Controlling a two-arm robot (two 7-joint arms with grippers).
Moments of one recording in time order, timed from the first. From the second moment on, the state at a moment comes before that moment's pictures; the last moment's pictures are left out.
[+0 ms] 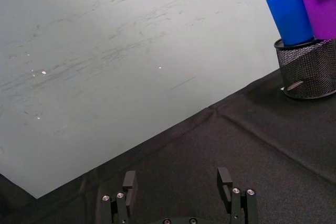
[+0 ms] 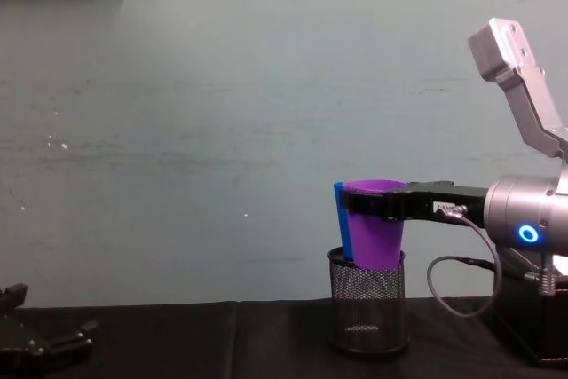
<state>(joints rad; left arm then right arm) -0.20 0.60 0.45 -1.41 -0.25 -0.12 0.03 0.65 0.22 -0.40 -1.04 0.36 0.06 0.42</state>
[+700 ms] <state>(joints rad) -0.20 0.60 0.45 -1.41 -0.25 -0.12 0.03 0.66 0.20 -0.38 -1.02 0.35 0.05 0.43</state>
